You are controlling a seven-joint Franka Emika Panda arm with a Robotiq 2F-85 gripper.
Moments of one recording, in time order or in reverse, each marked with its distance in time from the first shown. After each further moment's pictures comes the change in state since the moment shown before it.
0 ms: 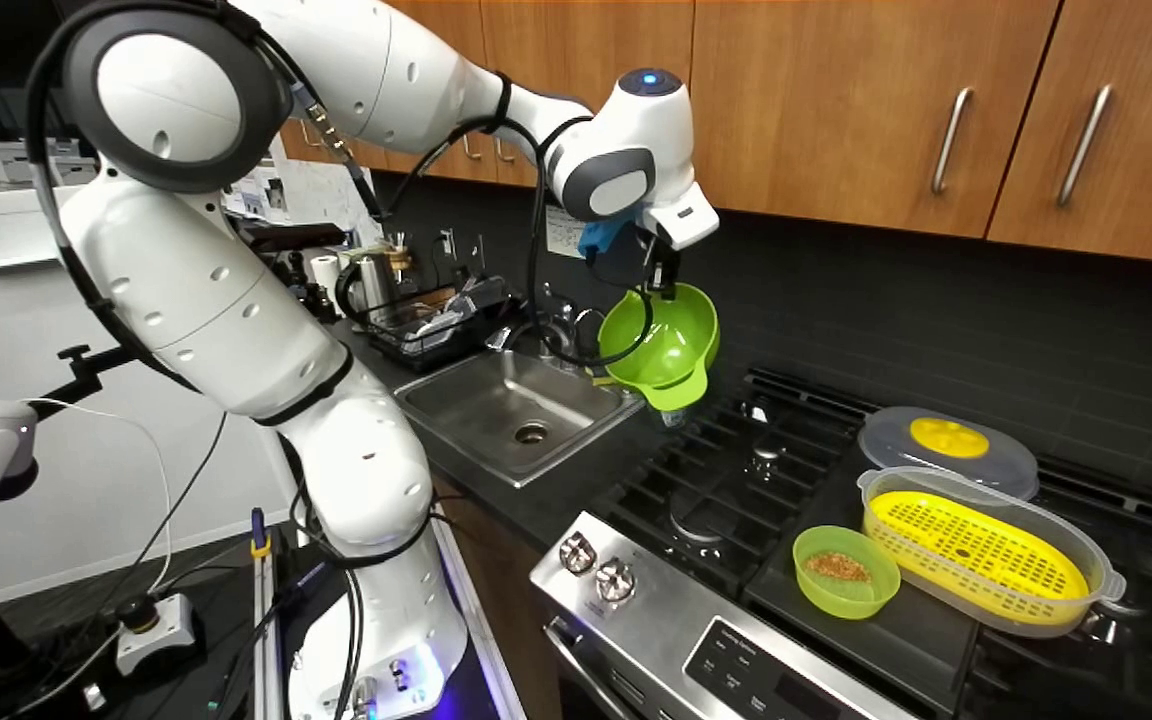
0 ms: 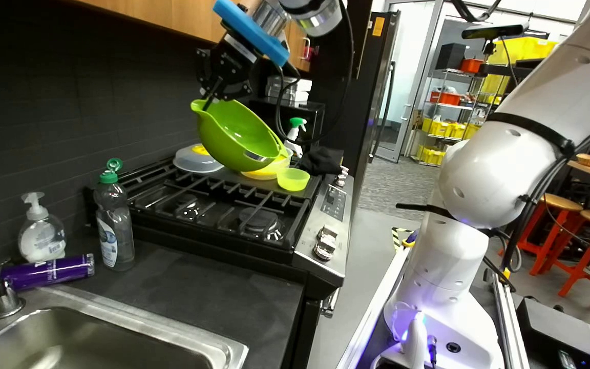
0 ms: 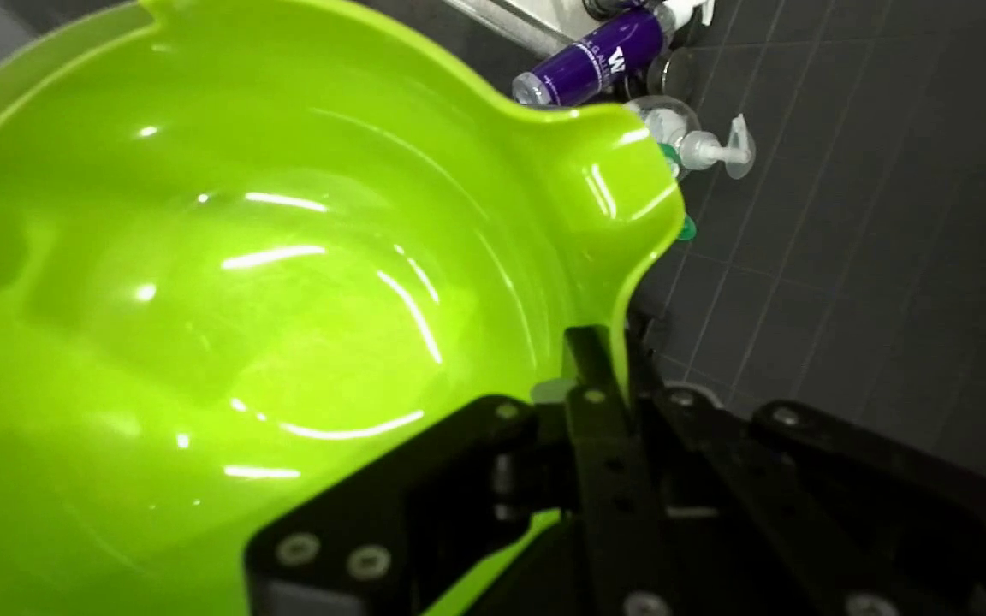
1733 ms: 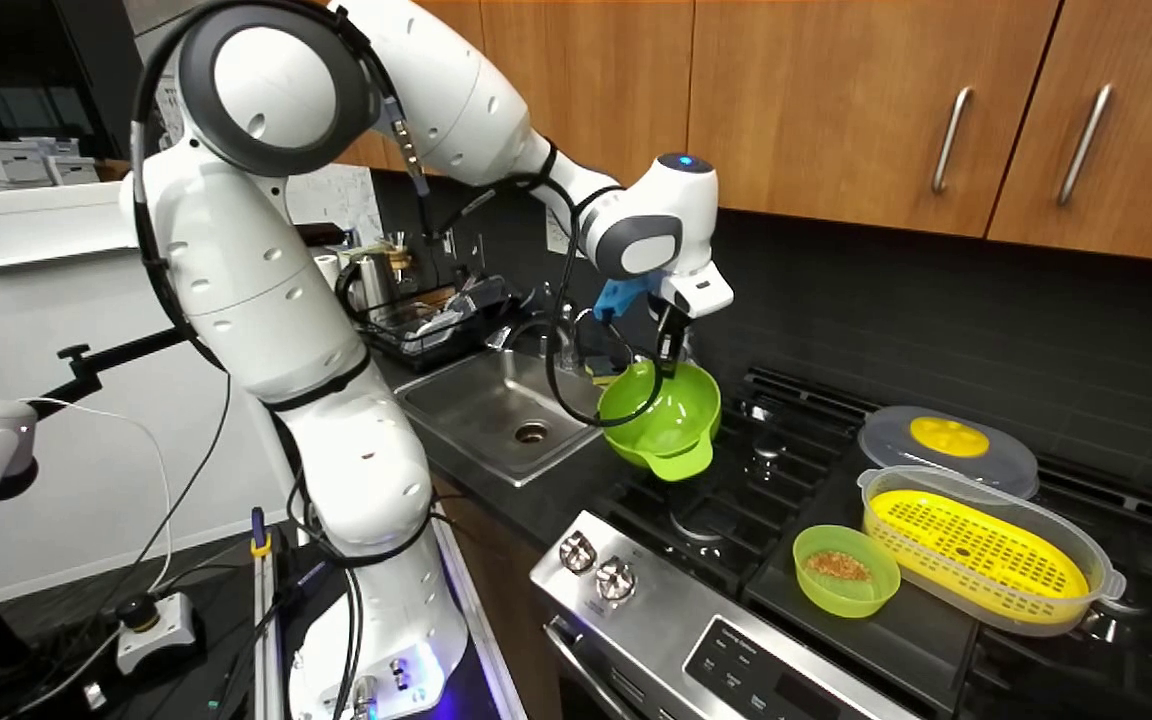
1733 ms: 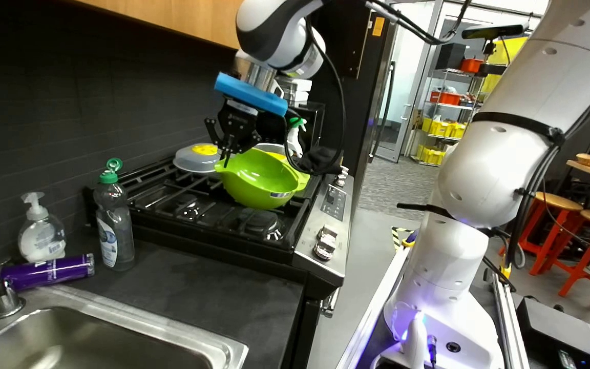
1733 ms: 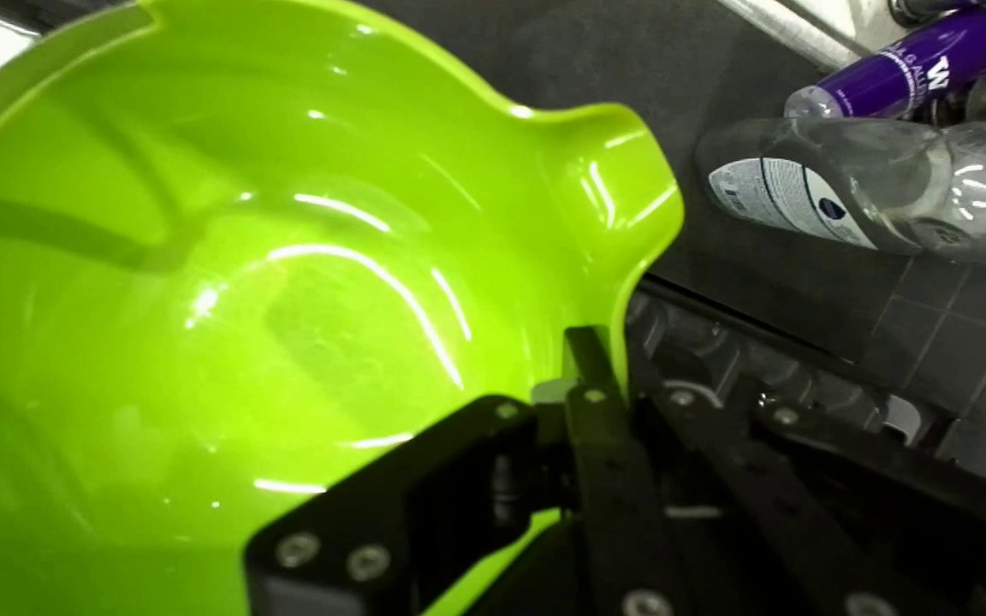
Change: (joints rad) arm -0.014 0.181 -0.023 -0.041 -0.158 -0.021 -0.003
